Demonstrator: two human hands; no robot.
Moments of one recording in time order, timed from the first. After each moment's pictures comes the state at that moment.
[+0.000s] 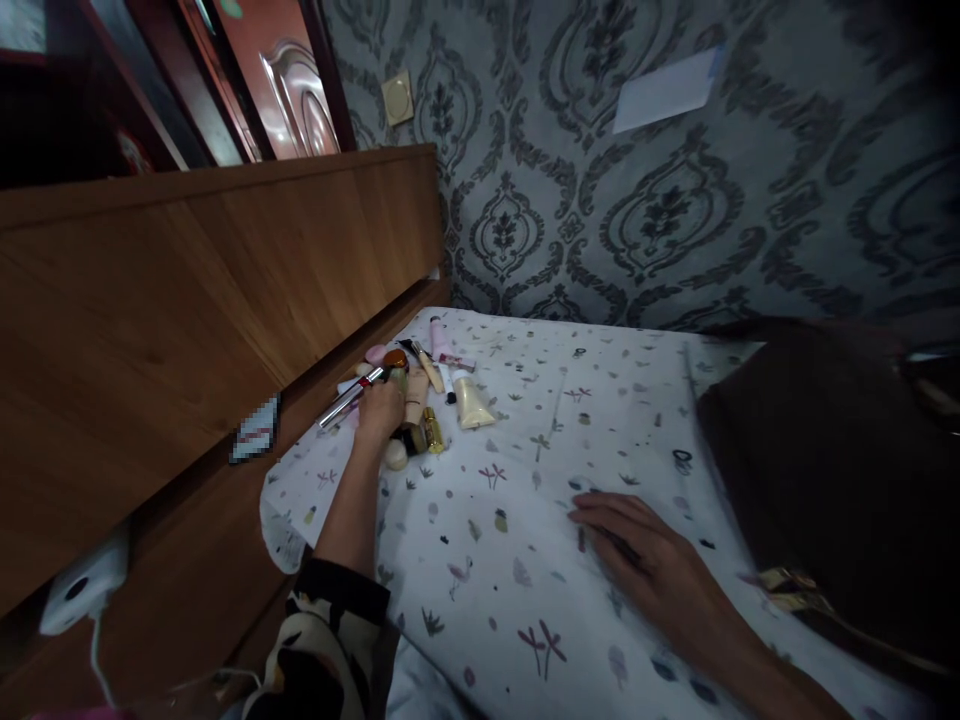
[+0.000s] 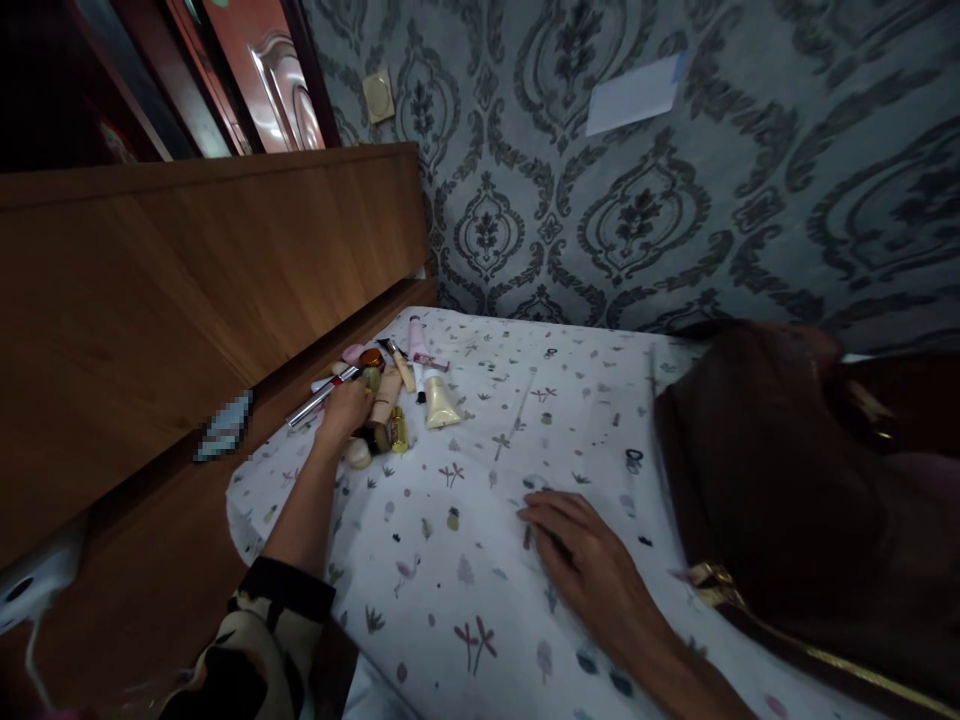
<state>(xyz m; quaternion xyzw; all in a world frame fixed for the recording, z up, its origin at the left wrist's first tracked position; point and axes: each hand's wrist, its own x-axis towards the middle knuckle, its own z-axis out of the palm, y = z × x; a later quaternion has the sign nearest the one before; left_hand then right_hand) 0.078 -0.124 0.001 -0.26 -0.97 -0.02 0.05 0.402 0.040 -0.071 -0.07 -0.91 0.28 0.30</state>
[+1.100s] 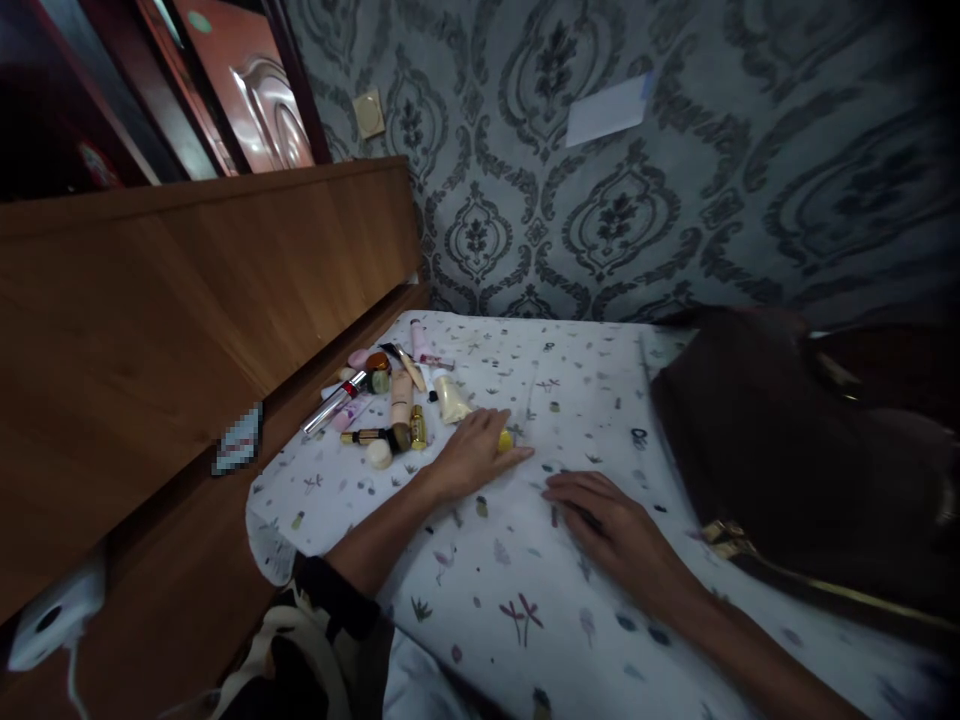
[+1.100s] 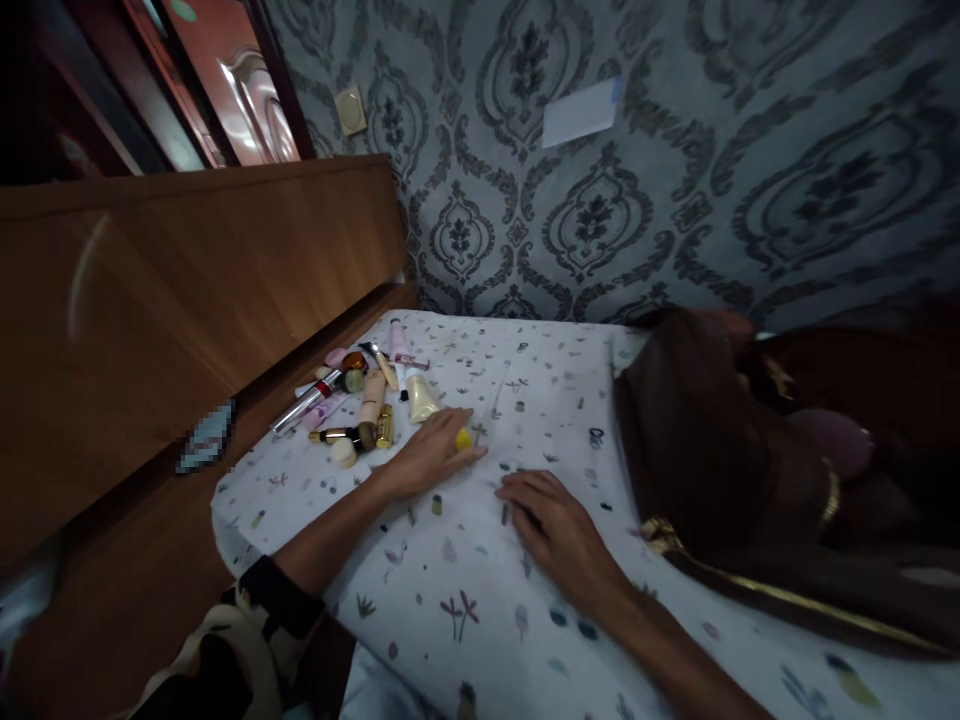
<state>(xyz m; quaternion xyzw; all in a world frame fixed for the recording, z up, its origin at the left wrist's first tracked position) 0.206 -0.072 -0.014 -0.61 -0.76 -0.21 -0.07 0.402 0.039 -0.065 -0.08 -0.91 0.30 0.28</state>
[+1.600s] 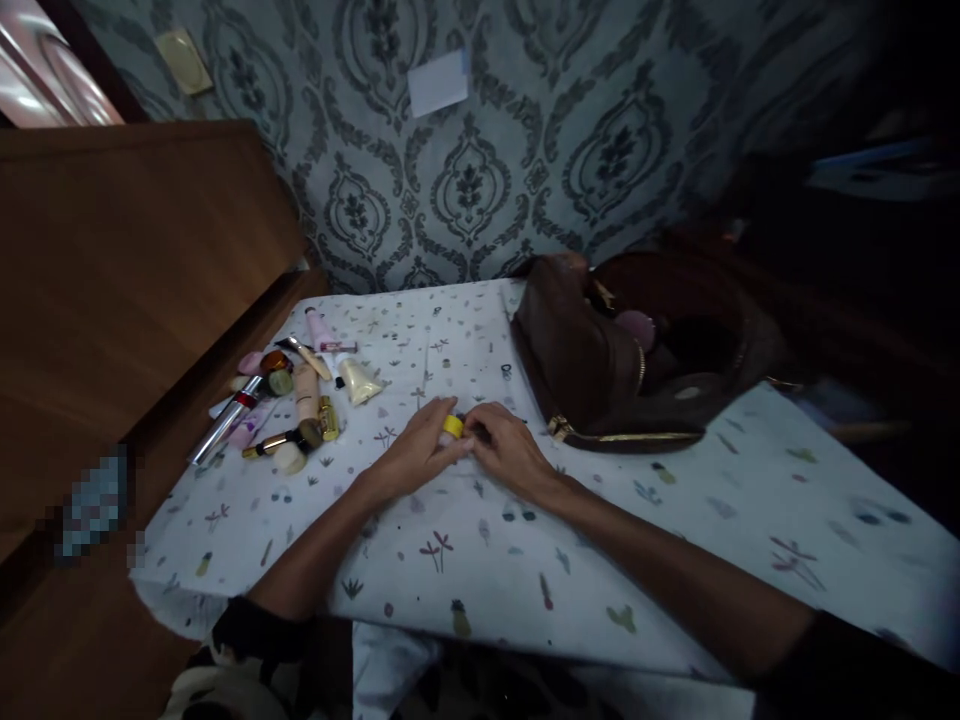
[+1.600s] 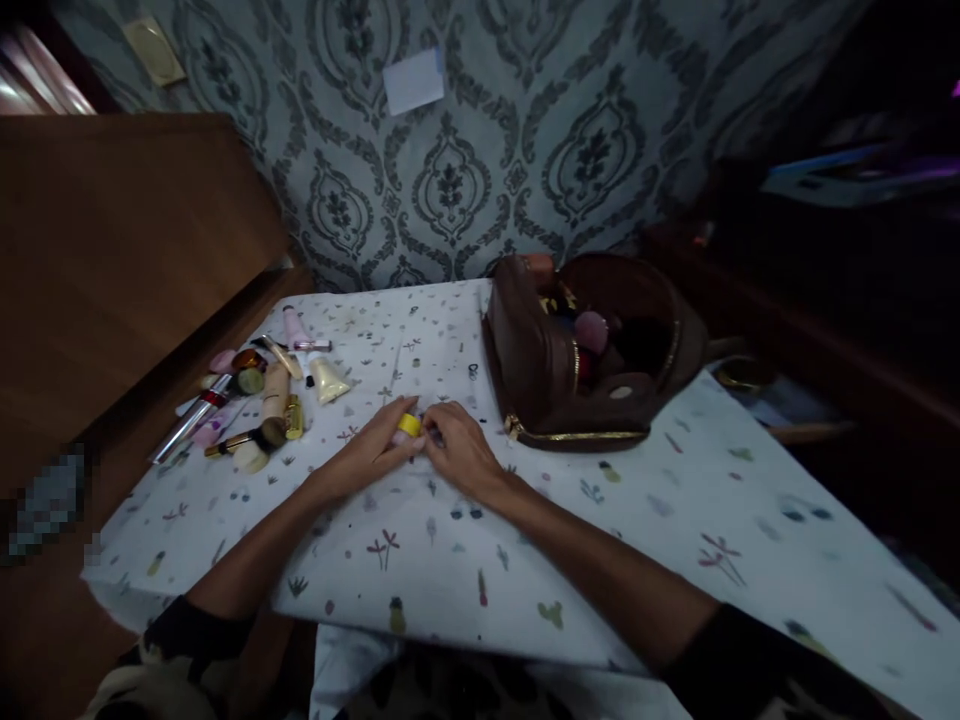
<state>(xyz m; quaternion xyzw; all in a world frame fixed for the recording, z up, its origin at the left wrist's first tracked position) 0.248 -0.072 -0.031 -0.66 -0.68 -0.24 -0.21 0.404 0.034 -0.060 -0.21 -0.86 0.34 0.30</state>
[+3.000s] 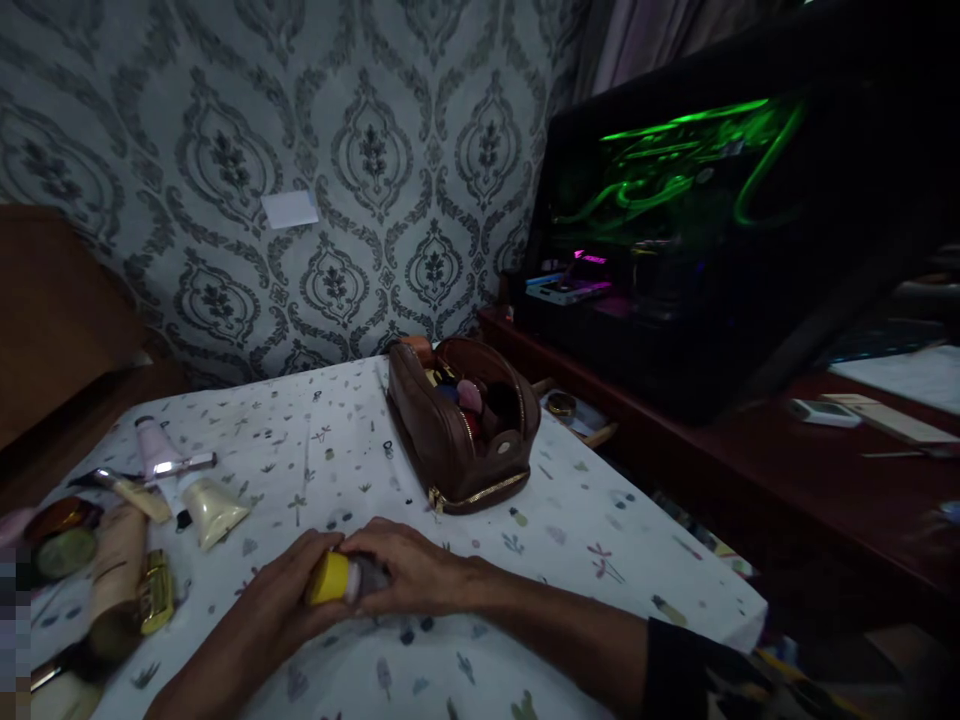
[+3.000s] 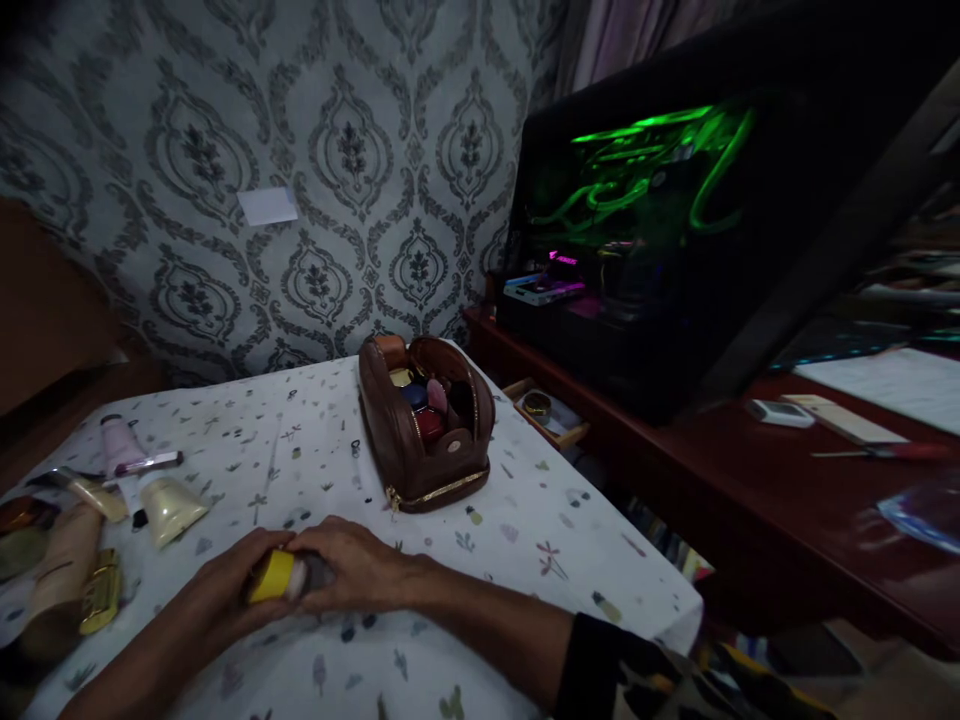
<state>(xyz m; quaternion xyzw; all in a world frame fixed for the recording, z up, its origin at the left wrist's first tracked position) 0.230 -0.078 -0.039 -0.72 -0.61 -0.24 -0.21 0.435 0.030 -0.060 -0.13 -0.88 0.43 0.17</state>
